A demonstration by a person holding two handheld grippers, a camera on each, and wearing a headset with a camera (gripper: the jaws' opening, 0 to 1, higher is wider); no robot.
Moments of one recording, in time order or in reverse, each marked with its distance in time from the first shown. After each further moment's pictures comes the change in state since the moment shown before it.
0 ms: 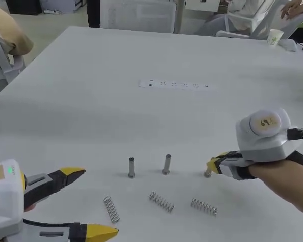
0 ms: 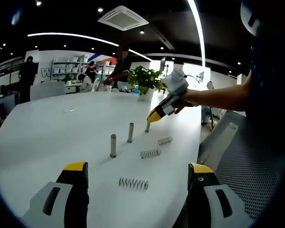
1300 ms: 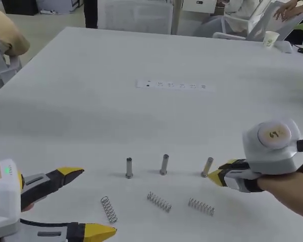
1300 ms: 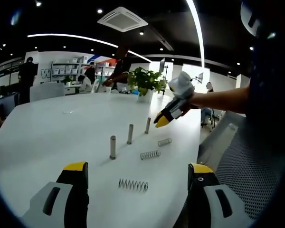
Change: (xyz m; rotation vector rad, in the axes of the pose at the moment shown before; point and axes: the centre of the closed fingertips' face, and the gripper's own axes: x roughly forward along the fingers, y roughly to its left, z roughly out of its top) left arm 0.000 -0.002 0.003 0.004 -0.012 -0.004; right arm -0.018 0.005 -0.025 -0.002 0.023 0.000
